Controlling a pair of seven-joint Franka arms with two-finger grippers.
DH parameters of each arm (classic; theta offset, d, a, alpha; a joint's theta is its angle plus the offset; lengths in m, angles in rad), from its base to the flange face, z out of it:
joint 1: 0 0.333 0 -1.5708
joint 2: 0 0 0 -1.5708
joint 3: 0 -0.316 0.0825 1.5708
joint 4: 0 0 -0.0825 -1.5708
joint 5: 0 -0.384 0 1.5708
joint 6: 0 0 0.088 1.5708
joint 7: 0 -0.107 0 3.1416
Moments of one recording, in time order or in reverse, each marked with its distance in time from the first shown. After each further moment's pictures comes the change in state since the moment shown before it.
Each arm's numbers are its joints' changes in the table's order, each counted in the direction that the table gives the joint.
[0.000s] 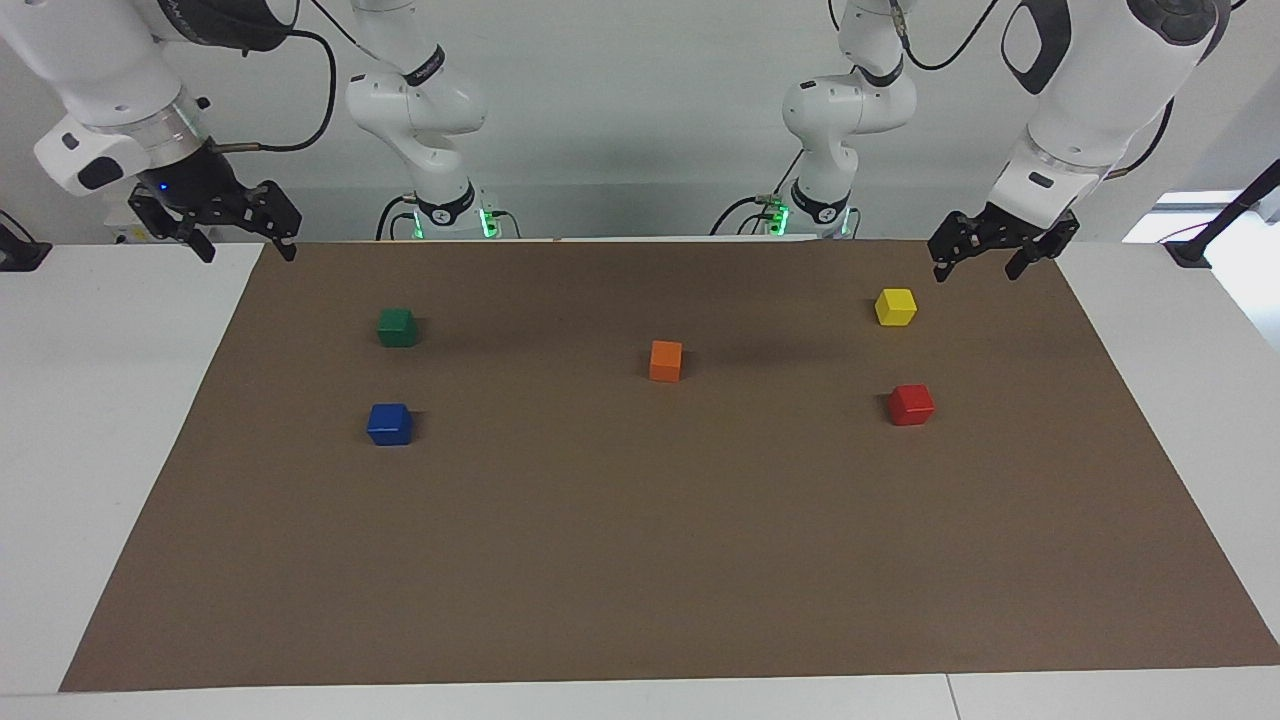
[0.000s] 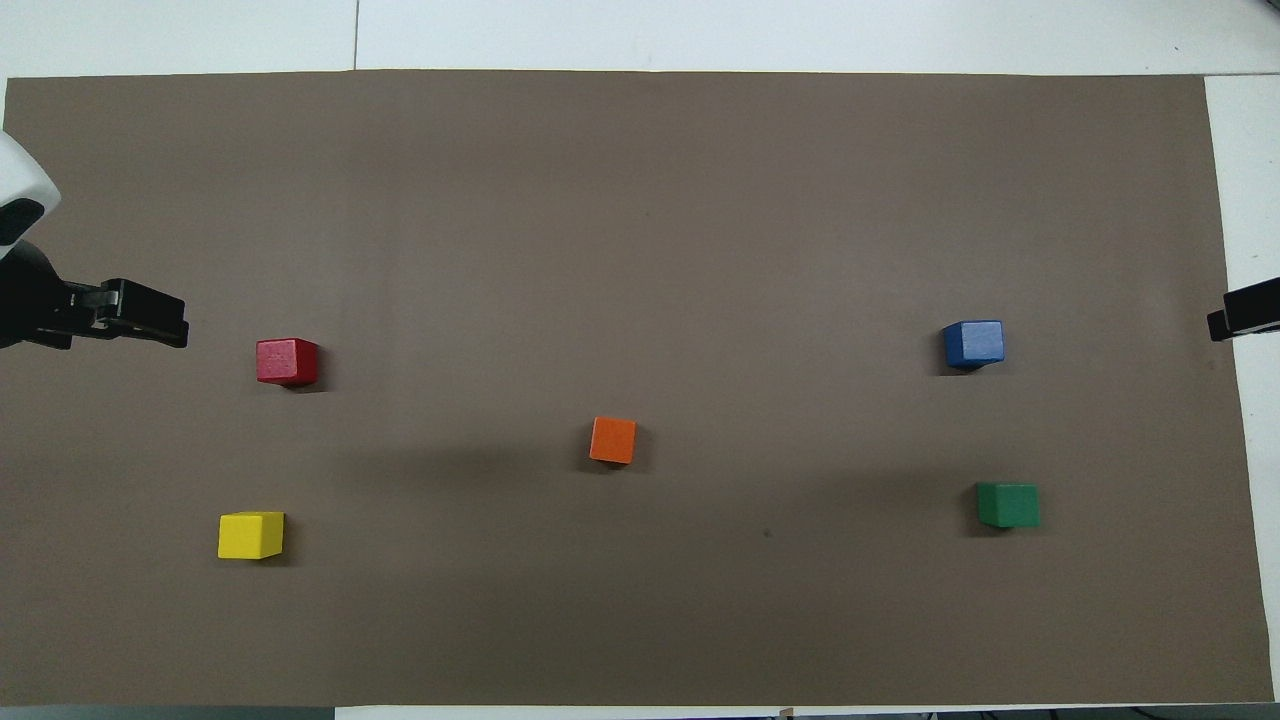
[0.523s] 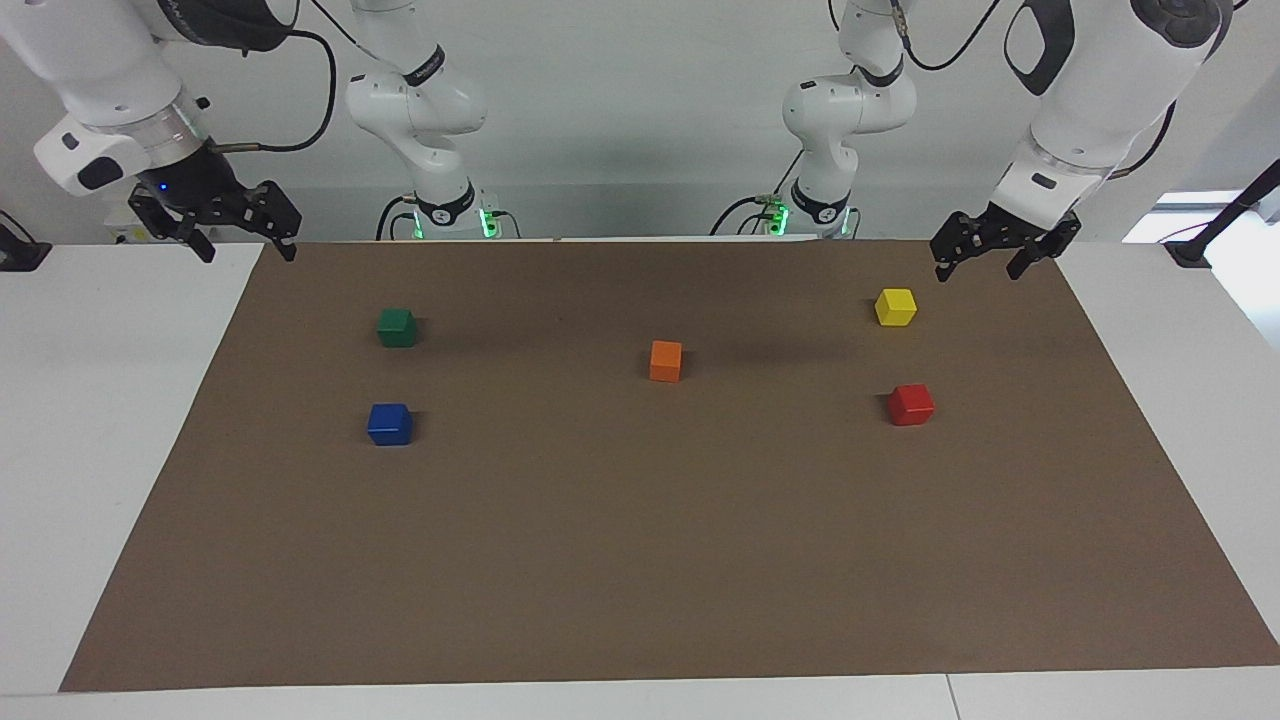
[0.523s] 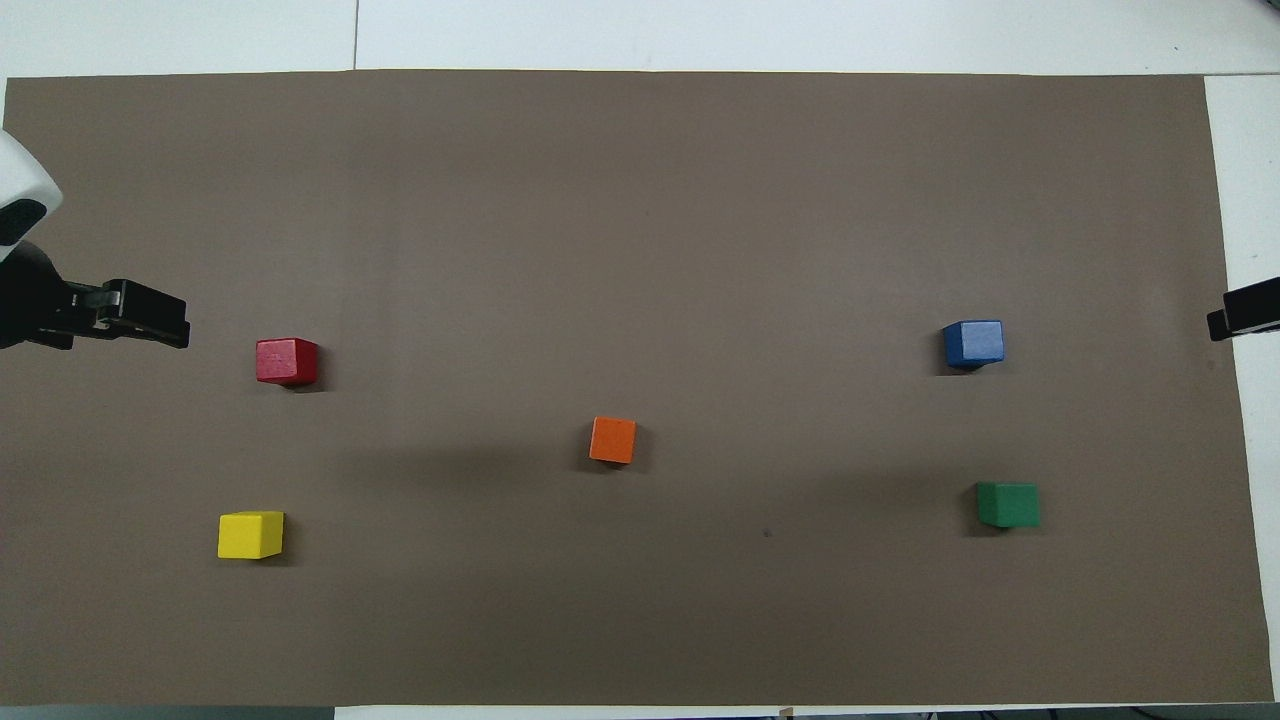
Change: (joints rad) left arm 0.000 0.000 0.003 0.002 0.001 0.000 0.000; right arm 0.000 -0.001 0.000 0.000 0.000 0.000 0.000
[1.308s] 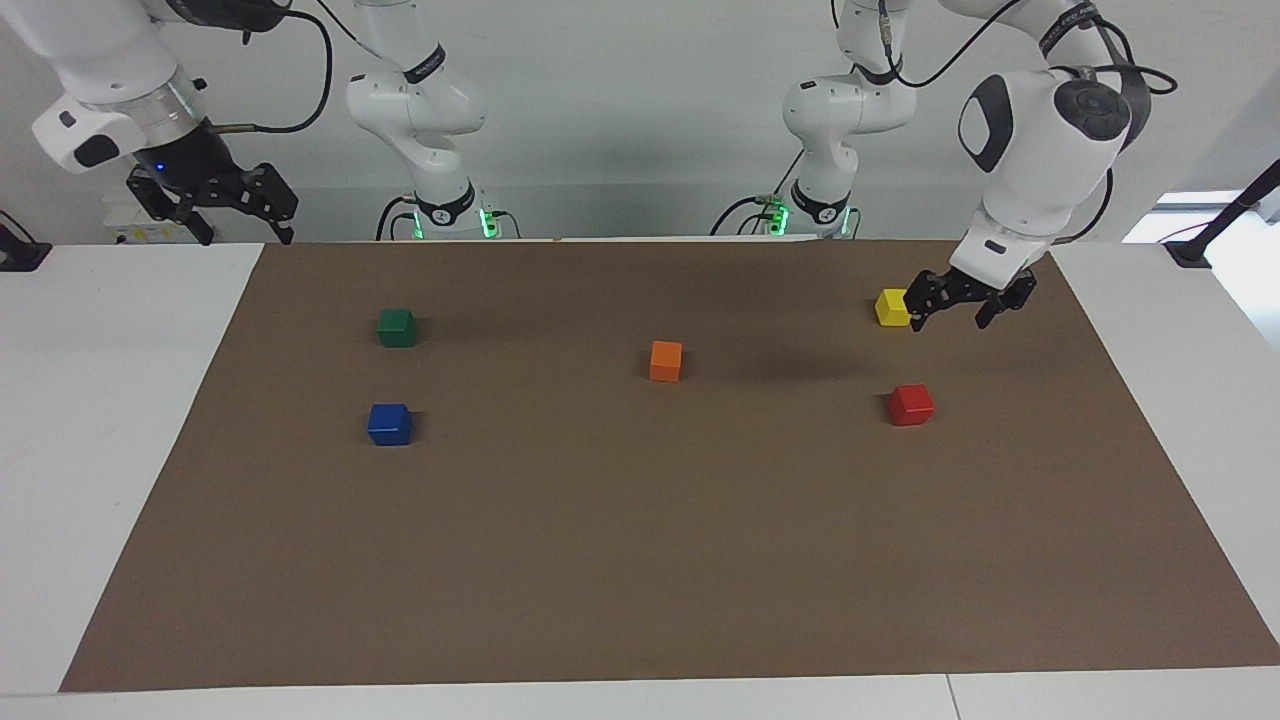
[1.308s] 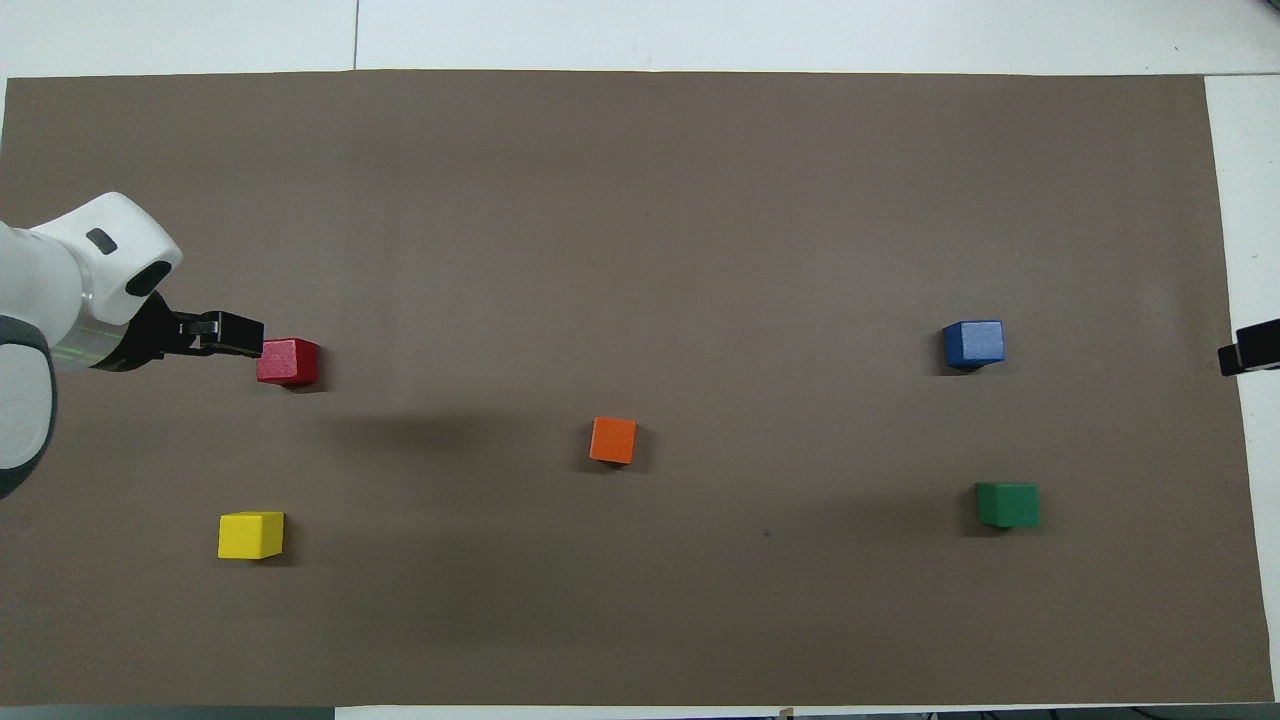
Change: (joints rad) left arm 0.004 -0.020 0.000 0.357 0.000 -0.401 0.002; right arm -0.012 -0.090 -0.001 0.132 0.000 -0.011 0.000
